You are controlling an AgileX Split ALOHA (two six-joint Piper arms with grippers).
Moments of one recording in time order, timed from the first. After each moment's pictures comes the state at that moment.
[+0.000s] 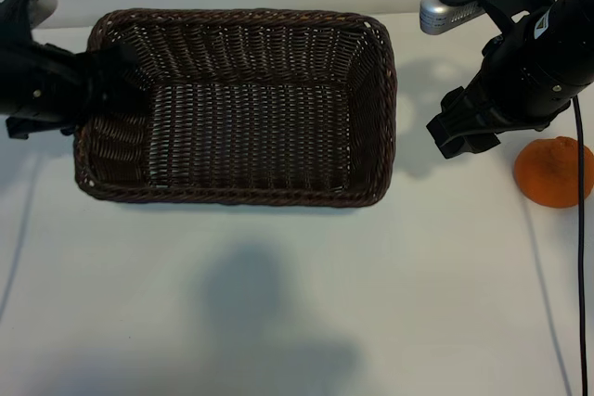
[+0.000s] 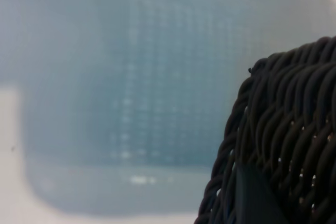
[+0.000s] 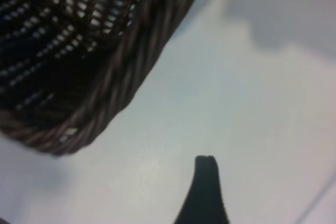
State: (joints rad) left arm -0.01 1.62 -0.99 -0.74 0.53 0.24; right arm 0.28 1.54 -1.21 0.19 0.98 -0.17
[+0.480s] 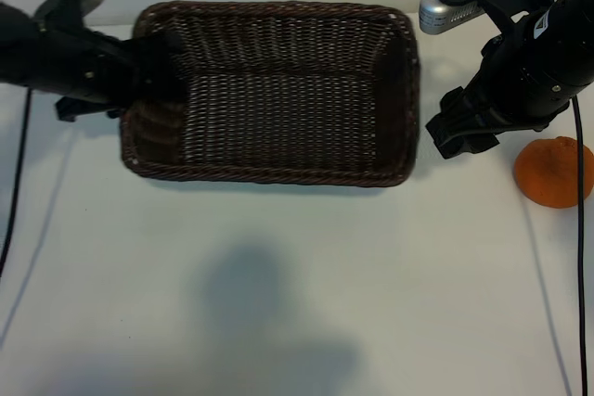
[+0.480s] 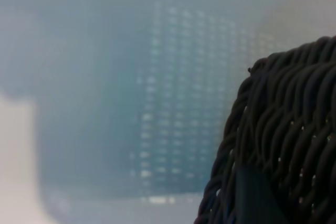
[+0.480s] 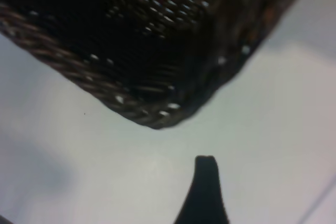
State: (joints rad) left arm -0.11 1.79 -1.12 -0.76 0.48 0.21; right arm 0.28 1.54 -1.21 0.19 0.98 -0.17
